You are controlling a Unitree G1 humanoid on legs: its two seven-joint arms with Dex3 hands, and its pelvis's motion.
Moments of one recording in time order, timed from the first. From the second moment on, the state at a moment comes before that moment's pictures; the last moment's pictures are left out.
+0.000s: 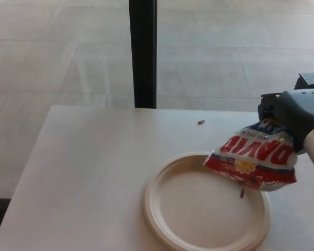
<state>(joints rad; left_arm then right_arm) 0.07 0.53 0.56 1.28 -0.30 -0.22 -0.33 -0.69 -0.61 0.47 0.35 -0.82 0.22 0.05</state>
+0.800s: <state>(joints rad) 0.08 0.54 0.54 1.27 -0.30 -0.22 -0.33 -0.73 -0.54 0.45 0.32 -0.94 0.37 0.05</state>
